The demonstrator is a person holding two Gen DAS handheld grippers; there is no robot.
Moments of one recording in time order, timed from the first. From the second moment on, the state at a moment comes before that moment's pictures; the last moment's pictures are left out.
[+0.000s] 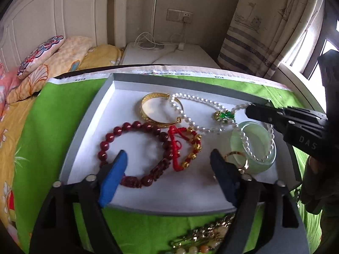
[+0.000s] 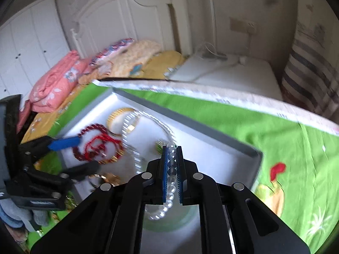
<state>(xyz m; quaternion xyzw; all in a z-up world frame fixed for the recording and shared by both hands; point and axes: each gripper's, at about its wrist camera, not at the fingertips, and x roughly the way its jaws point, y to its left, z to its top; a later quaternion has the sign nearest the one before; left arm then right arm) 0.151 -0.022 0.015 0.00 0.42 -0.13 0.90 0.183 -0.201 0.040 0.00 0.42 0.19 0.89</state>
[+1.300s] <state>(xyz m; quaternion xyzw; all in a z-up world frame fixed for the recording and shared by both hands) -0.049 0.064 0.021 -0.11 0.38 -0.02 0.92 -0.048 -0.270 0.040 0.07 0.37 0.10 0.92</state>
